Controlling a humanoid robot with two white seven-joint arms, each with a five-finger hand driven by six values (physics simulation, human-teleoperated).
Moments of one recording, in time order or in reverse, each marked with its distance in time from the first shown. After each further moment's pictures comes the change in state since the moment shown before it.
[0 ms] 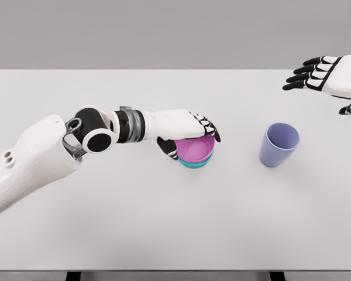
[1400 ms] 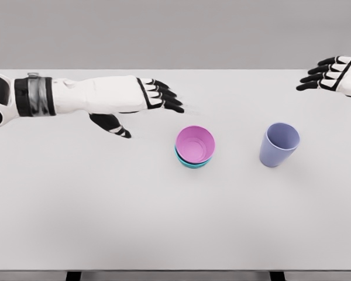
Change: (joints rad) left arm 0.012 0.334 0.255 -0.086 0.324 -0.429 0.000; right arm 0.017 -0.059 -0.015 0.005 0.001 0.000 0.014
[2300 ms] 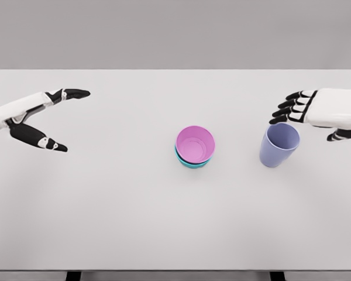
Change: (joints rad) left arm 0.336 0.192 0.106 0.329 0.630 -0.094 0.000; right arm -0.054 0.056 0.178 -0.034 0.010 0.000 0.034
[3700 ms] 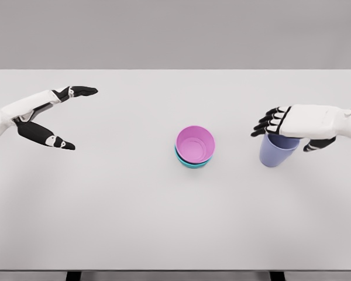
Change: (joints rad) left arm -0.002 -0.037 0.017 -0.017 -0.008 0.000 0.000; right arm -0.011 0.156 0.094 0.124 0.116 0.000 0.000
